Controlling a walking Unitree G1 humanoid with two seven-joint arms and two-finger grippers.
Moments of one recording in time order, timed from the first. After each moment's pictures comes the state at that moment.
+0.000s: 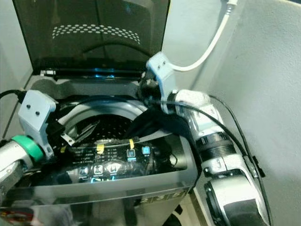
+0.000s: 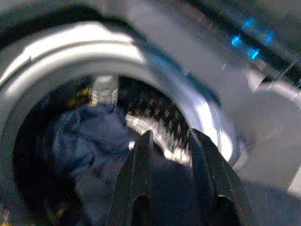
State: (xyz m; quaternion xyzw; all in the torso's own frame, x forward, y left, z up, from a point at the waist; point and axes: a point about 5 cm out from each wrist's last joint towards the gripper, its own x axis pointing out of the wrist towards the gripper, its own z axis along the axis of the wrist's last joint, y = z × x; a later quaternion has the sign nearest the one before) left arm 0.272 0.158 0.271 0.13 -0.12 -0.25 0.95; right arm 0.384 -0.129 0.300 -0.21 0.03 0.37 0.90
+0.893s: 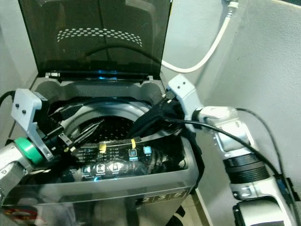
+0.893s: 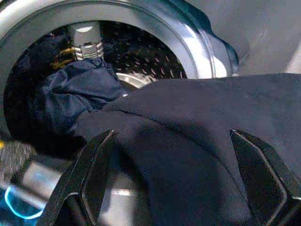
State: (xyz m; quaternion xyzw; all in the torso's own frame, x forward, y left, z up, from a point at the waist) left arm 0.260 0.154 0.270 0.05 -0.14 -0.31 0.94; right arm 0.363 -0.157 0.270 -0.19 0.13 0.30 0.93
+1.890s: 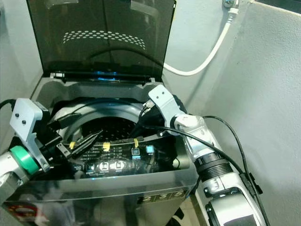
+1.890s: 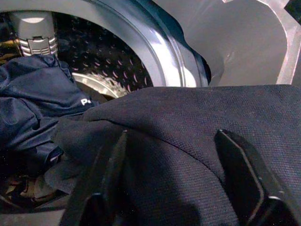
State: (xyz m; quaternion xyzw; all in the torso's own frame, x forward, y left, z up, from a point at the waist) left arm 0.253 0.156 0.261 0.06 -0.11 -0.31 0.94; right arm 0.392 -0.141 0.249 -0.26 0.09 0.23 0.93
